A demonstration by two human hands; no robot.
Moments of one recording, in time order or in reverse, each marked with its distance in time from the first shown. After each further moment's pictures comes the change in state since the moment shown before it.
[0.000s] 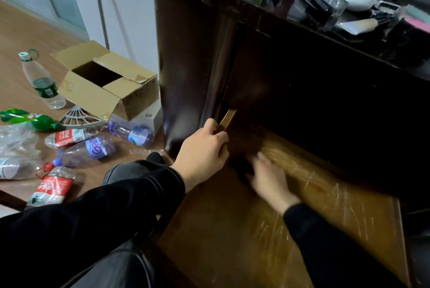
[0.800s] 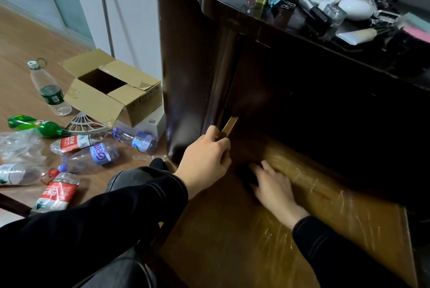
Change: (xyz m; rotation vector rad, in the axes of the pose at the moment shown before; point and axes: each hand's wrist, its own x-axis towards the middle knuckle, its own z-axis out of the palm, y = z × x) left_hand 0.002 -0.003 0.003 0.001 0.007 -0.005; right_hand -0.007 0.009 0.004 0.004 0.033 -0.031
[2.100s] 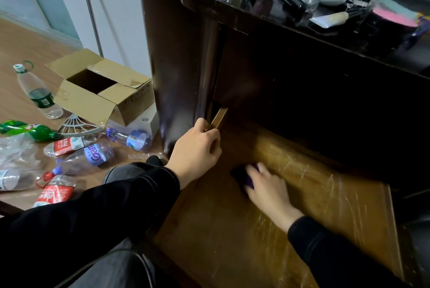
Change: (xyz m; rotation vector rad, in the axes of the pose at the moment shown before) left_hand -0.001 0.005 -0.007 -0.035 -0.014 -0.004; right_hand -0.035 0.003 0.013 -0.014 0.041 0.012
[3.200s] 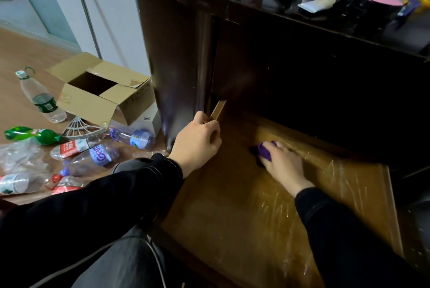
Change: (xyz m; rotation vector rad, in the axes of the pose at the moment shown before) left_hand -0.002 0.001 -0.002 -0.017 -0.008 -0.003; right_hand 0.025 0.032 -0.019 -0.027 0.049 0.075
